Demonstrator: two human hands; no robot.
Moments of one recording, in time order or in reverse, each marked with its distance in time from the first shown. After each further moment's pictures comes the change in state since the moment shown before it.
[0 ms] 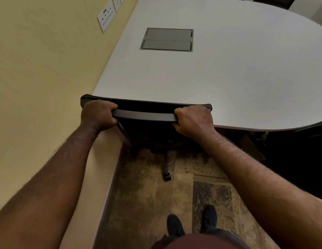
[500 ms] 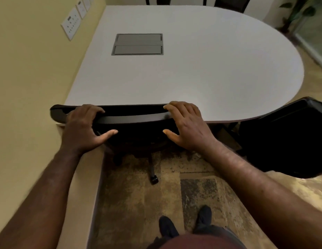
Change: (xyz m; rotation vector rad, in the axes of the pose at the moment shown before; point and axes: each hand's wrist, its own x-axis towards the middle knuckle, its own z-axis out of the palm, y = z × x) left_hand -0.027 0.037 -0.001 -0.257 0.209 0.216; right_hand -0.073 0.030 -0.034 0.176 0.050 0.057
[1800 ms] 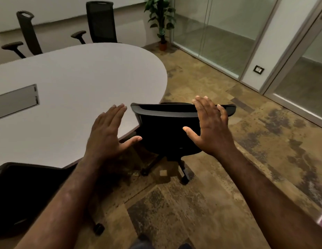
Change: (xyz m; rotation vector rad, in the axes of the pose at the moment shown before) left_hand 0.123 0.517 0.097 -0.257 -0.075 0.500; right_hand -0.363 0.274 -0.219 -0.269 0.230 0.765
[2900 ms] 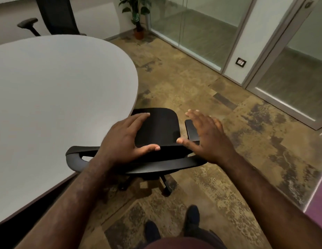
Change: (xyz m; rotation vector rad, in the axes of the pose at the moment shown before) left_hand 0.216 0.090 0.145 -0.189 -0.283 0.139; right_hand 0.113 0.190 0.047 0.120 -0.257 0.107
